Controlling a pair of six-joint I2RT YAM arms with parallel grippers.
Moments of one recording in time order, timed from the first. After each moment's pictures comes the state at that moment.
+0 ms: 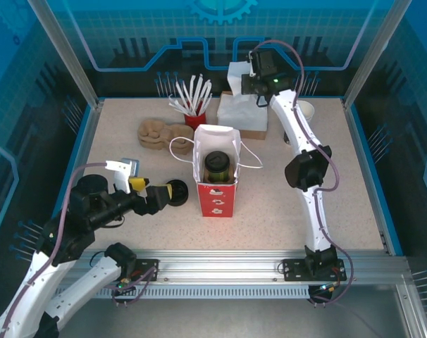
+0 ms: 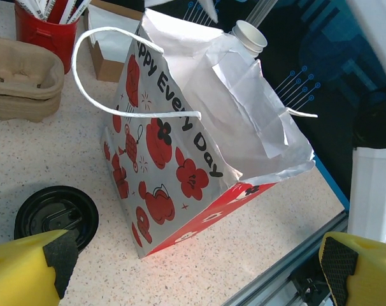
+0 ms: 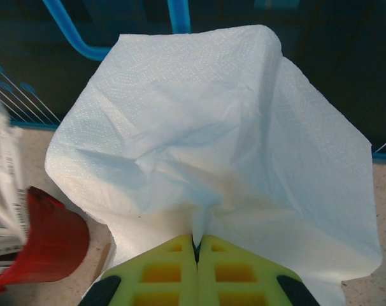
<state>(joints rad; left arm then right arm) -0.49 0.53 0.97 -0.84 0.19 -0.48 0.32 2.38 2.67 -0.93 0.13 0.18</state>
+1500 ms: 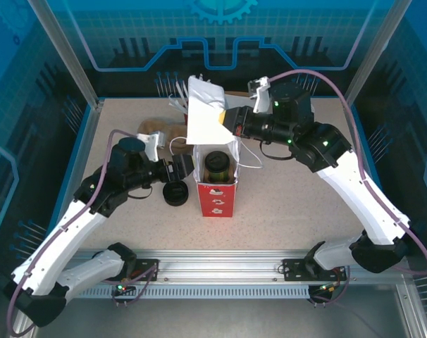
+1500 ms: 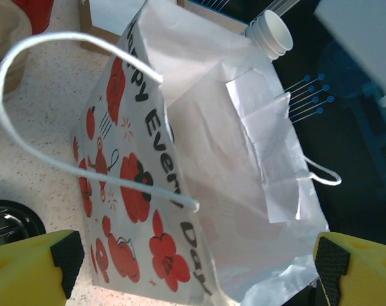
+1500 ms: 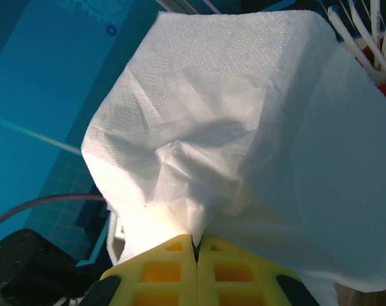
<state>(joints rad) -0.49 0.94 1.08 -0.66 0.23 -0.66 0.71 1.37 1.74 -0.71 -0.23 0.80</state>
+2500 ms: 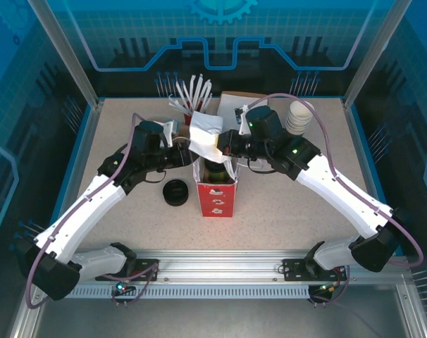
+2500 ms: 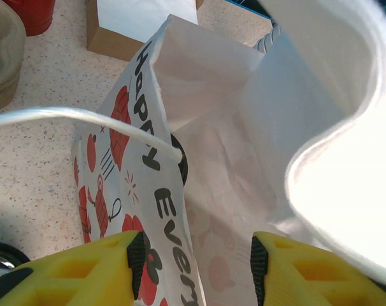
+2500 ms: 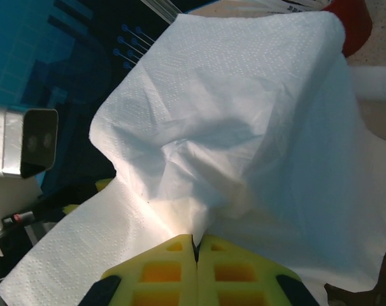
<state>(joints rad) -0.47 1.17 1.14 -0.57 0.24 -0.66 0.73 1.38 1.45 -0.61 -0.16 0.78</state>
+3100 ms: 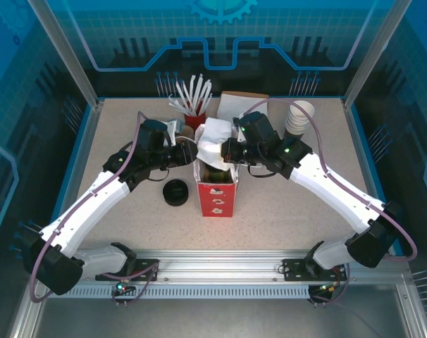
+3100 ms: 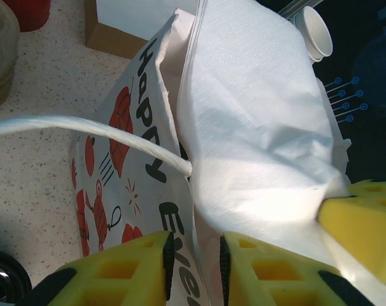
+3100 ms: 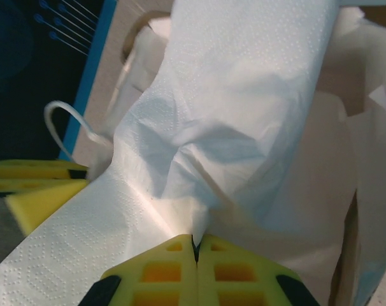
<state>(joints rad) -0.47 1.20 1.14 -0.55 0.25 -0.66 0.73 1.43 1.43 -0.73 -0.06 0.69</state>
